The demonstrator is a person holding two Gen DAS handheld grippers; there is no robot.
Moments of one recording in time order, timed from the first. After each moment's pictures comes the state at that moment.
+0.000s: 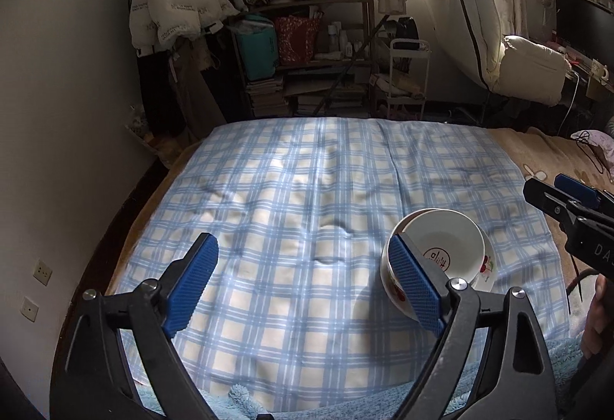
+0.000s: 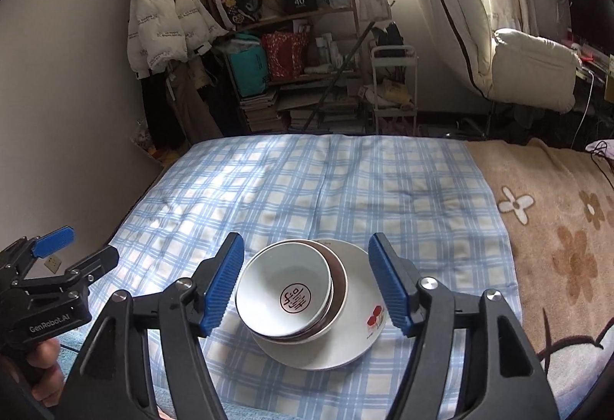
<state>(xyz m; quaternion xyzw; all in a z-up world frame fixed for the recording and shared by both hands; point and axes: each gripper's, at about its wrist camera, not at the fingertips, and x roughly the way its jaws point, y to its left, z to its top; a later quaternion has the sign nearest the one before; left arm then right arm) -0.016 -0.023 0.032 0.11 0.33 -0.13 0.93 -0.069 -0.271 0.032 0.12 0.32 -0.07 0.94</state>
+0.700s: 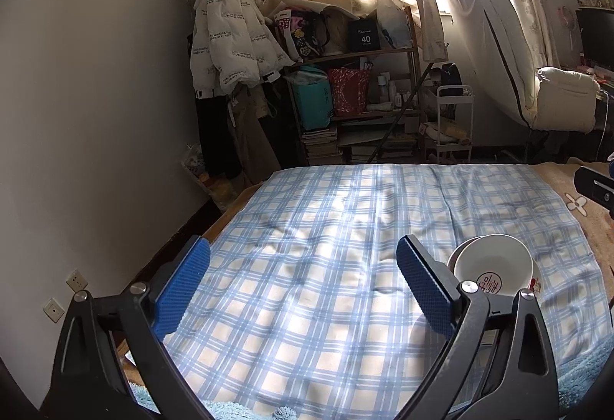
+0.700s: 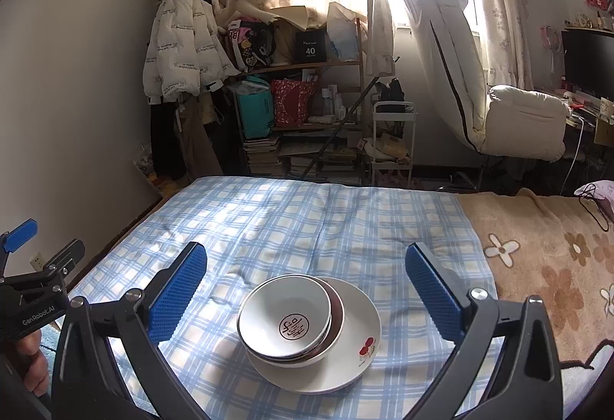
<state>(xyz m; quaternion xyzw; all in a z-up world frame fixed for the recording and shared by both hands) -0.046 0.014 0.029 0.12 0.23 -0.05 0.97 -0.093 -0.249 0.048 0.08 0.24 -0.08 0.96</state>
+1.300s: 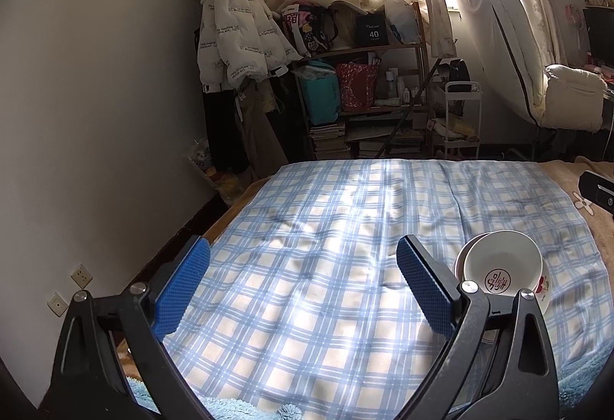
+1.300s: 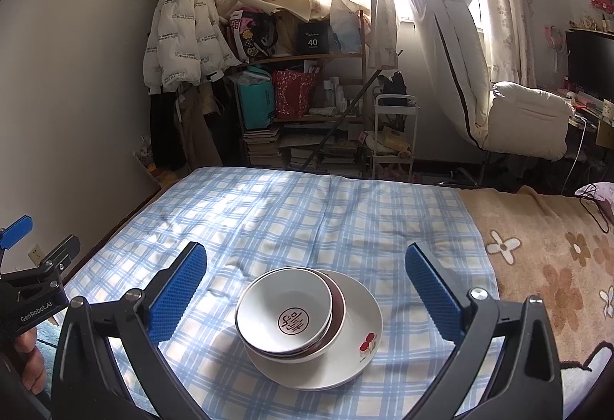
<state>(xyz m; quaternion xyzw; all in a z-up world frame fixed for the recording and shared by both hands) -0.042 0.020 0.022 0.12 0.23 -0.04 0.96 -0.088 -0.243 0.045 0.07 0.26 -0.08 0.96</state>
